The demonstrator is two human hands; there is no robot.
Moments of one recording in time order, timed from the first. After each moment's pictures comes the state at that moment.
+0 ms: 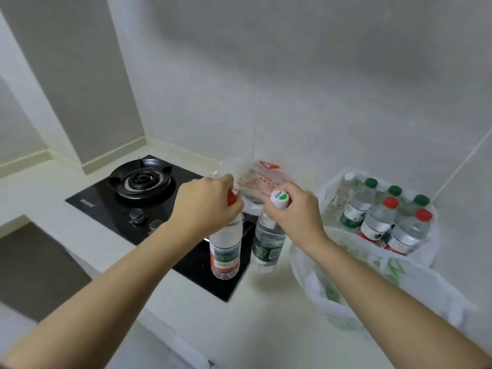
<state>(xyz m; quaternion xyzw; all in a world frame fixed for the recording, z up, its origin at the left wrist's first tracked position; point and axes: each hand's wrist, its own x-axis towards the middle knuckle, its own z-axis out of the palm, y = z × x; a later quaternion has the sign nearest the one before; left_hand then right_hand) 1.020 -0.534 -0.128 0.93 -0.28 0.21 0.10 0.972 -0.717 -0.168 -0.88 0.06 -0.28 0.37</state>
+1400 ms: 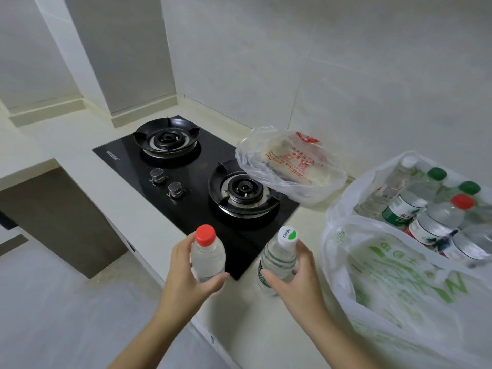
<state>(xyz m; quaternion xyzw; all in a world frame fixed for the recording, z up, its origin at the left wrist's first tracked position) 0.947 -0.471 -0.340 0.85 -0.04 0.04 0.53 0.917 -0.691 -0.329 -0.82 0.08 -0.13 0.54</state>
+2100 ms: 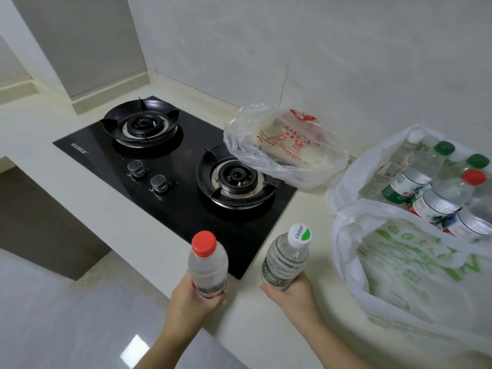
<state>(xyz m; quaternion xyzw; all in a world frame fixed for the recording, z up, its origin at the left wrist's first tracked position) 0.960 -0.465 -0.408 0.86 0.02 -0.11 0.49 0.923 -0.683 -0.409 -0.80 0.24 -0.02 0.55</state>
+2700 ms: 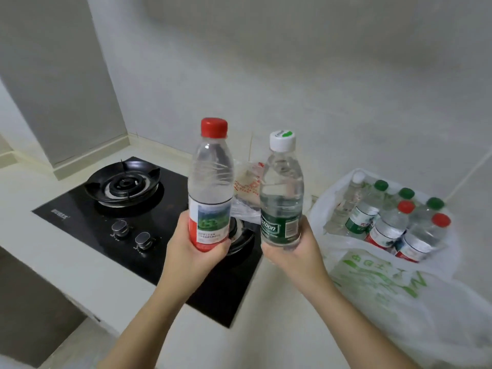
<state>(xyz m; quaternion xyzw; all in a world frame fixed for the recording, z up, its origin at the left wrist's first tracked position) 1.029 -0.504 -0.217 0.76 -0.12 0.01 0.64 0.970 -0.695 -0.223 -0.76 0.12 -0.20 0.61</state>
